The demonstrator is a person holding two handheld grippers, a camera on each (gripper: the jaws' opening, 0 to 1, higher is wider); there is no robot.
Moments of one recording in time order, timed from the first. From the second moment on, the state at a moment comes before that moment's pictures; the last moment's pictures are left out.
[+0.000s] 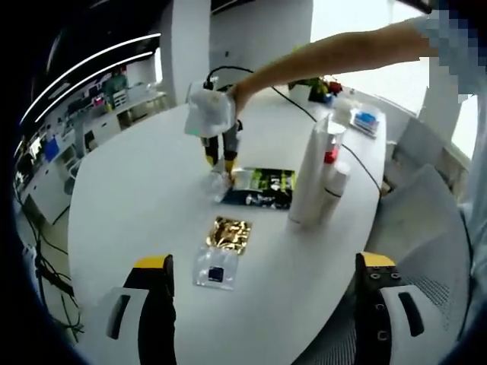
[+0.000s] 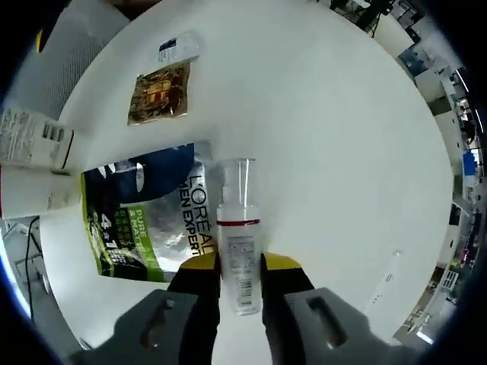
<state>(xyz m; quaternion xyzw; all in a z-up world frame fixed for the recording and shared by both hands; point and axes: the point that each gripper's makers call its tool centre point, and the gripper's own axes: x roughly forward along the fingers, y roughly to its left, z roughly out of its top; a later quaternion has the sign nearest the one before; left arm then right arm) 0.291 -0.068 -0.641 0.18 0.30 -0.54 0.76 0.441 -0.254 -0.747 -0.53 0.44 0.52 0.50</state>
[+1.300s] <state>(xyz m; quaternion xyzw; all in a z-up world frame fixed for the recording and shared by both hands) 0.298 -0.079 -0.586 0.10 0.22 -0.55 0.80 0.378 -0.163 -0.582 -0.32 0.21 0.47 0.80</state>
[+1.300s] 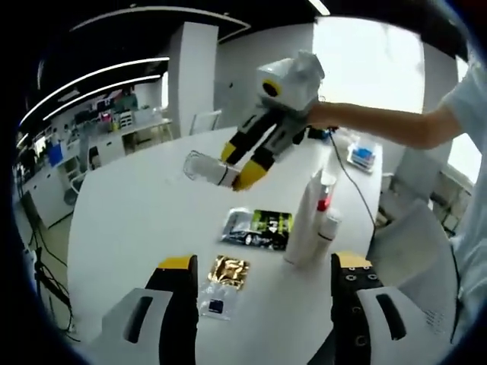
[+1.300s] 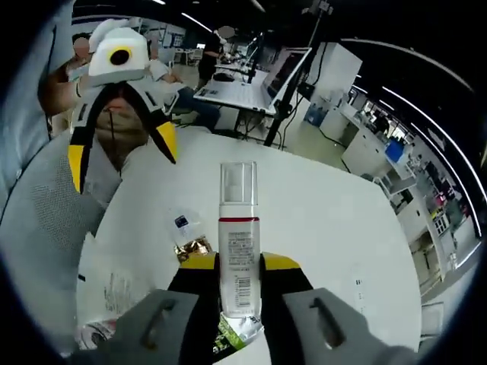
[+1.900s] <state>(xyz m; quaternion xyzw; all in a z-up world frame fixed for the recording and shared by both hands) 0.296 -0.101 -0.488 -0.02 0.10 -0.60 0.80 0.324 -0.138 -0.498 -0.22 0.09 0.45 0.86</state>
